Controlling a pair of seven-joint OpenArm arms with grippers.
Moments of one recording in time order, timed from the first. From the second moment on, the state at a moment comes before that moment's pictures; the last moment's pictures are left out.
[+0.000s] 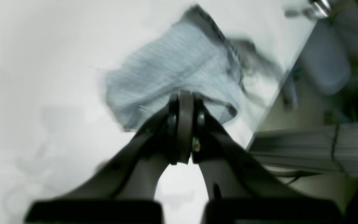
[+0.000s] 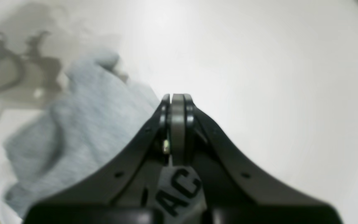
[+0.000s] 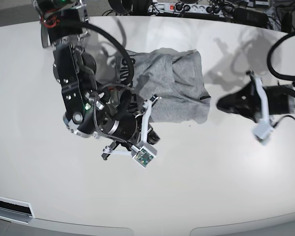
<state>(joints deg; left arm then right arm) 3.4 -38.4 2.6 98.6 -69.4 -43.7 63.9 9.0 0.2 -16.1 91.6 8.7 36.7 -49.7</state>
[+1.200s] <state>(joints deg) -16.6 -30.9 34.4 72.9 -18.7 -43.3 27.6 10.2 6.8 -22.0 72.0 31.1 37.5 -65.3</state>
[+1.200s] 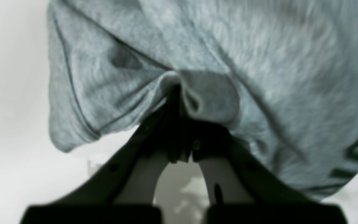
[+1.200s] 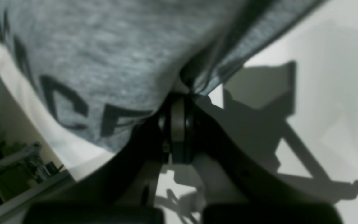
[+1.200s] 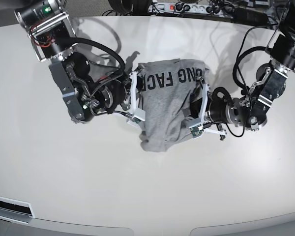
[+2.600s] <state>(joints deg) 18.4 -41.0 -6.6 112.7 -63.1 -43.9 46.0 -28.4 6.5 18.9 131.0 58.8 40.4 -75.1</state>
